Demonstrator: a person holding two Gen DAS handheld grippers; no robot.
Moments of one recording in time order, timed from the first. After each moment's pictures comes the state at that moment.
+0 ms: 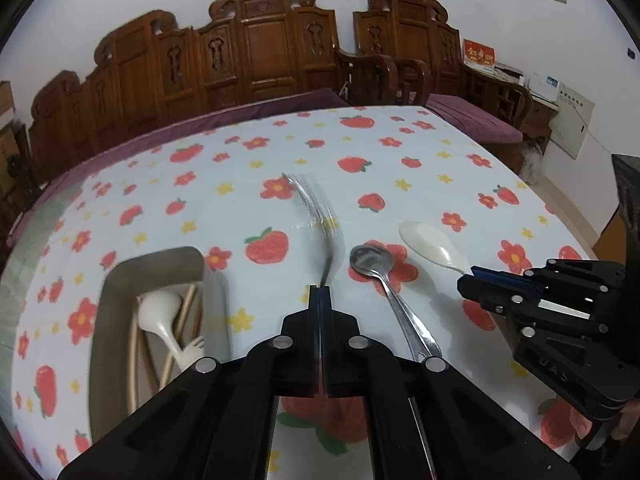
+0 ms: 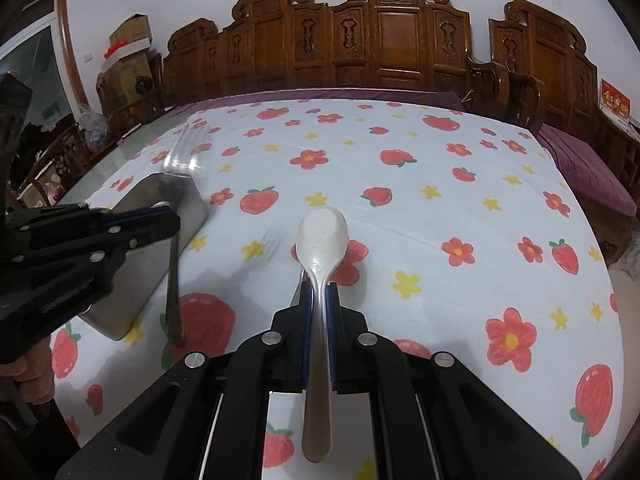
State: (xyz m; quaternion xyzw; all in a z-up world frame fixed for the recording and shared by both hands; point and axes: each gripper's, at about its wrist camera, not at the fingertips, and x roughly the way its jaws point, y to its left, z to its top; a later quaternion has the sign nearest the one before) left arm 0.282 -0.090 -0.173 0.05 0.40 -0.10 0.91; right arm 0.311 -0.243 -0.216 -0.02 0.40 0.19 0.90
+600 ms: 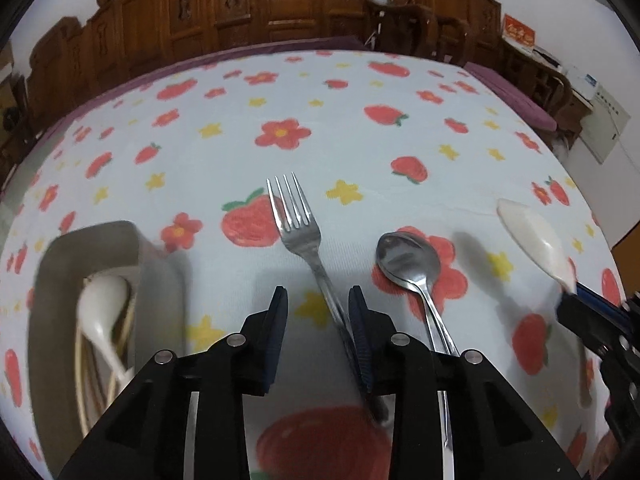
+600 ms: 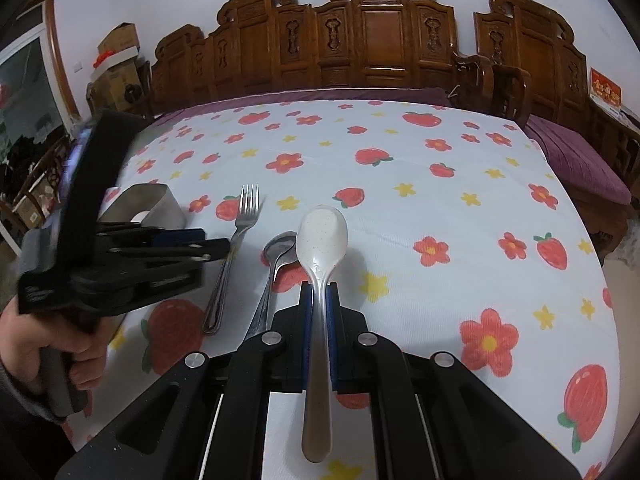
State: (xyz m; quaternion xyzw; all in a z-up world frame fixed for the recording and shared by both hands) left arm 0.355 -0.096 -0.231 0.02 0.49 -0.06 0.87; right arm 0.322 -0.263 -0.217 -0.01 0.40 0.18 0.90
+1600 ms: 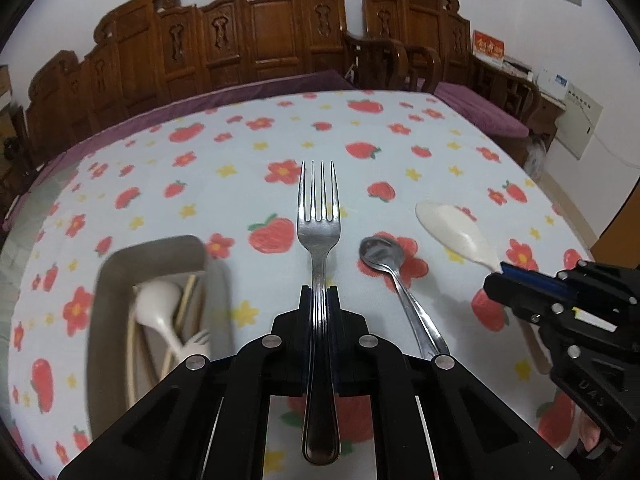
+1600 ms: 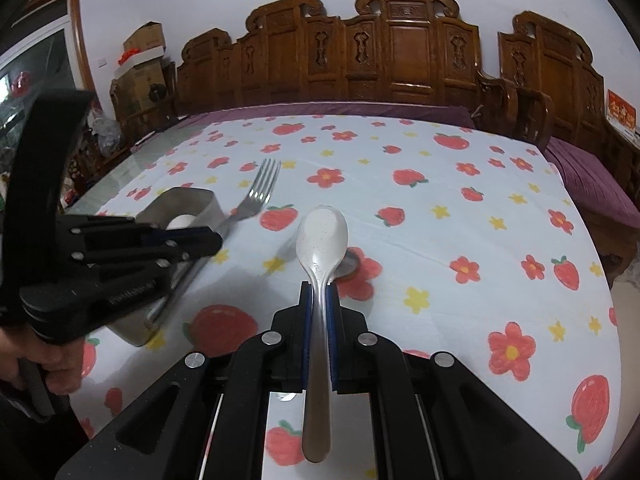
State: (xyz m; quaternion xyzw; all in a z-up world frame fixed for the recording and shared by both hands) left arm 0.293 -0.077 -0.169 0.04 0.42 -0.09 0.90; right arm 0.296 -0.228 -0.192 -0.02 0.37 0.22 0.90
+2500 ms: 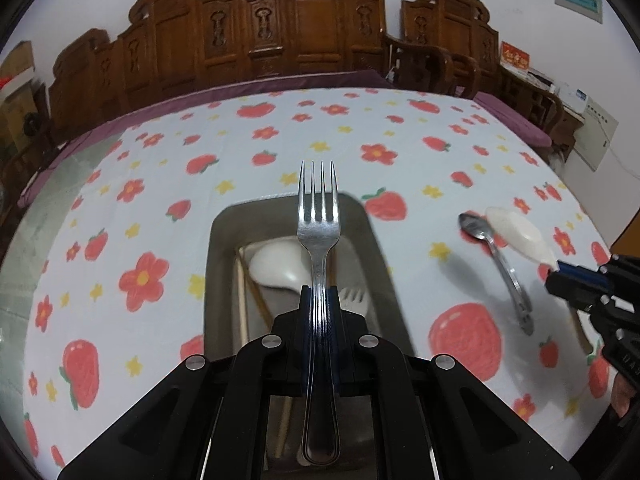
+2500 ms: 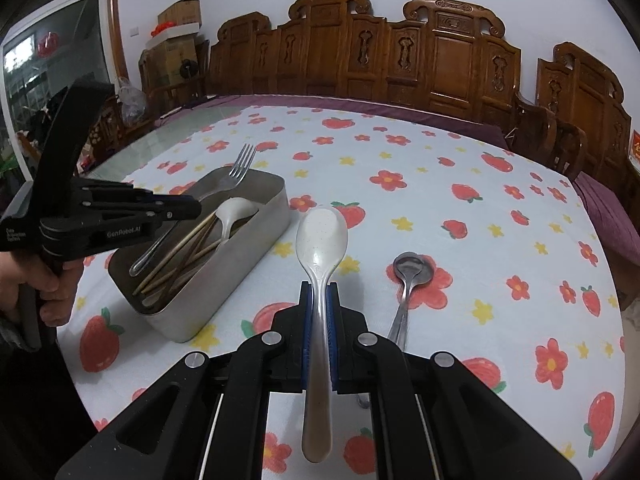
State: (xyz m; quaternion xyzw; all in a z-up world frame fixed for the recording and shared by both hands) left arm 0.278 0.036 -0.184 0.03 0.43 -0.06 0.90; right arm 0.277 -0.161 -0.194 -0.08 0.37 0.25 0.89
